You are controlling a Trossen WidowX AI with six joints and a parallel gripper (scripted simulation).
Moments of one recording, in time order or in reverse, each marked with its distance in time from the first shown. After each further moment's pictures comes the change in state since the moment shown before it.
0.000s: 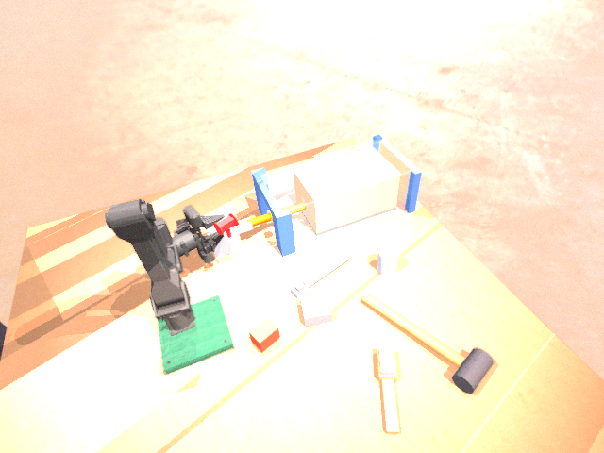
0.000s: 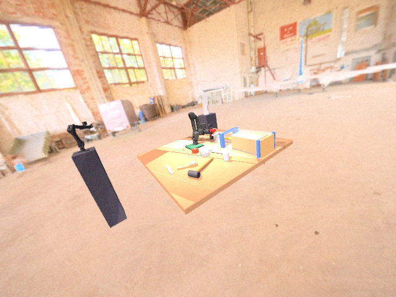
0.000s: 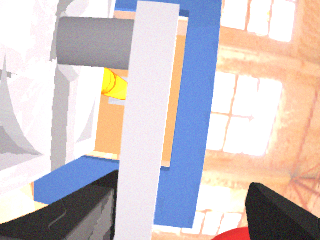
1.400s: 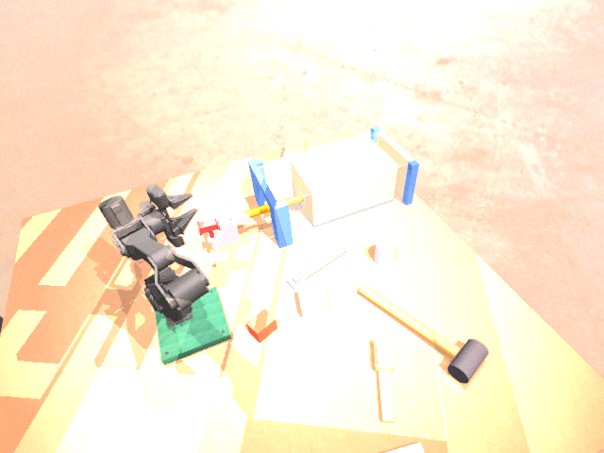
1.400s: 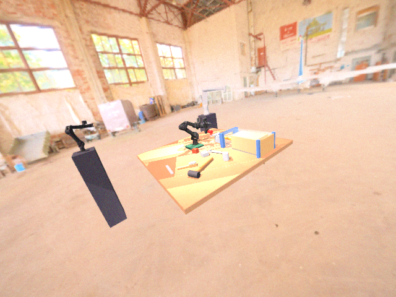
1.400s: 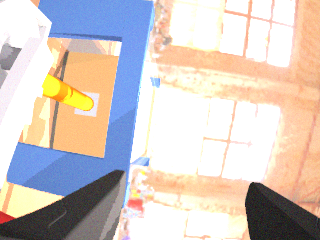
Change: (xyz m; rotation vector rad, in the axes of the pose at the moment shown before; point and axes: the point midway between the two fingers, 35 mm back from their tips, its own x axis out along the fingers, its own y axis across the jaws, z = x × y) arm -0.066 -0.078 0.005 -0.003 -0.100 0.012
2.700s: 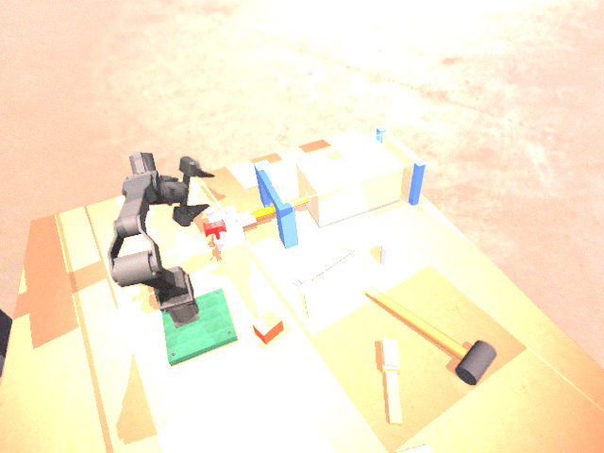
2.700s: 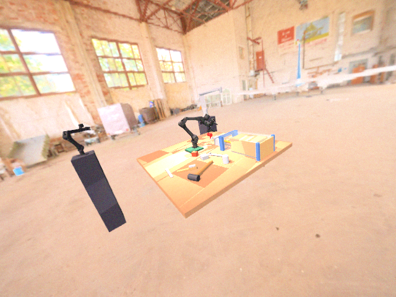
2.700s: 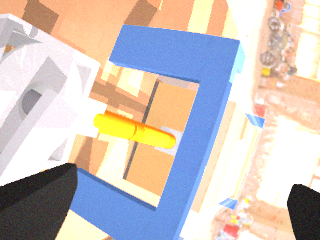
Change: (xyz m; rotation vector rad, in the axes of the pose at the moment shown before) arm 0.061 -0.013 0.031 -0.024 -0.036 0.473
